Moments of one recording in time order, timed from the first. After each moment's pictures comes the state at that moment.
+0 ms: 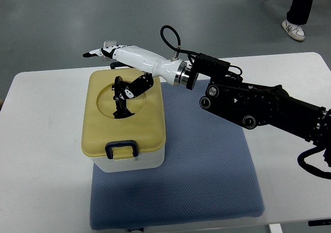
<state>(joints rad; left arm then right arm) 0.01 0.00 -0.02 -0.14 0.01 -0.07 0.06 1.06 -0.06 0.37 0.95 -1.41 -0.09 0.45</state>
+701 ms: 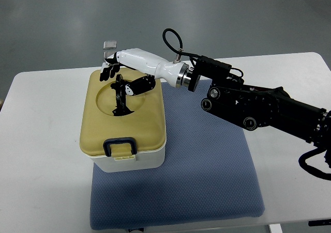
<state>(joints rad) 0.01 0.00 -0.02 -0.14 0.01 -0.07 0.06 1.05 -0.07 0.37 0.94 -1.41 -0.09 0.45</state>
